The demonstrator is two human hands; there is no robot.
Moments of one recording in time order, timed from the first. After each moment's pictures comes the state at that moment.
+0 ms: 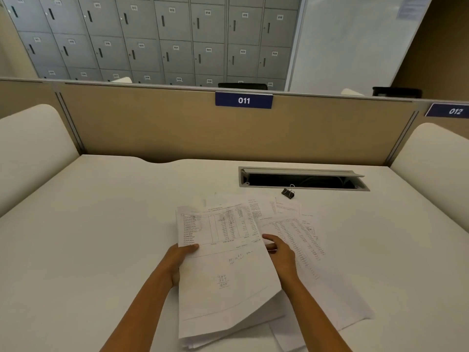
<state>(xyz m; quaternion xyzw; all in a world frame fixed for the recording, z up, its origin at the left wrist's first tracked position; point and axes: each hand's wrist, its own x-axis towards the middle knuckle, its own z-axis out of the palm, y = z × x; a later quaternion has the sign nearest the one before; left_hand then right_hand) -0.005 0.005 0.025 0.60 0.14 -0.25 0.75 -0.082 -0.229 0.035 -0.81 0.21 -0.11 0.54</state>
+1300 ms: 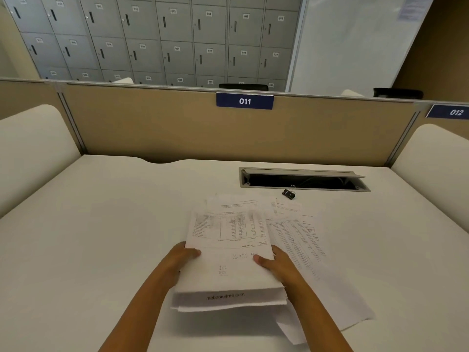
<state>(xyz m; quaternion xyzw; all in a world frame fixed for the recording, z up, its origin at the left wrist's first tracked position) -0.016 0.004 0.048 0.69 0.10 -0.26 0.66 -0.098 -0.230 0.050 -0.71 0.17 0.05 0.68</state>
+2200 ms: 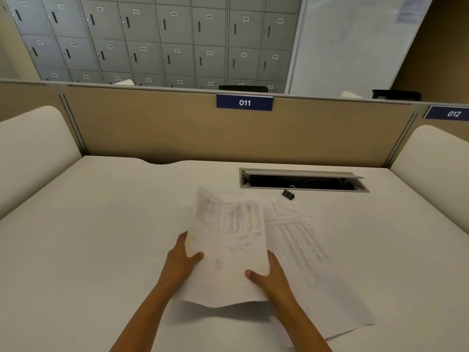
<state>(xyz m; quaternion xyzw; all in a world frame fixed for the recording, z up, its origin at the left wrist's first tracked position) -0.047 -0.001 0.065 0.86 -0.01 -0.09 0.50 -0.121 -0.195 0.039 -0.74 0.20 -0.02 0.64</state>
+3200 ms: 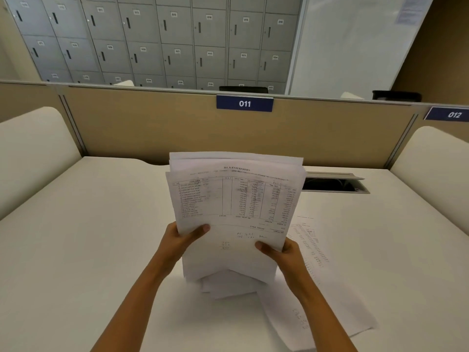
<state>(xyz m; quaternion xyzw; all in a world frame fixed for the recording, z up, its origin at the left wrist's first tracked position) -0.028 0.001 0.102 0.69 -0.10 -0.07 0.71 -0.107 -0.227 0.080 -0.69 0.09 -0.08 0.71</state>
